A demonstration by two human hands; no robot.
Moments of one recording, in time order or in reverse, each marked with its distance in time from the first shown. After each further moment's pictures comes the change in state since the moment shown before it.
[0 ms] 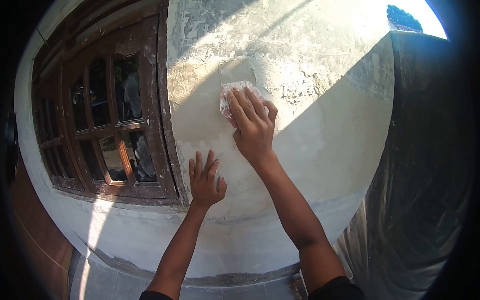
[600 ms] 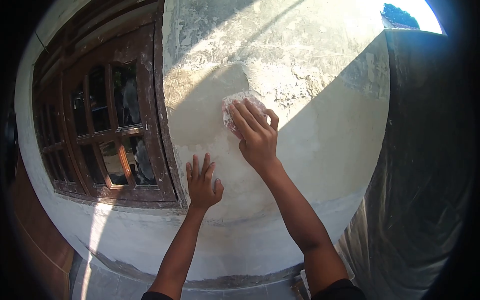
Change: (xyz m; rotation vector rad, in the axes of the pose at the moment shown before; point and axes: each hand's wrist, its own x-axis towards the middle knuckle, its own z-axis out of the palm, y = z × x) left_hand 0.000 0.000 0.000 0.005 -0.002 0.005; right_hand -0.015 0.015 -0.022 0.037 -0.073 -0.016
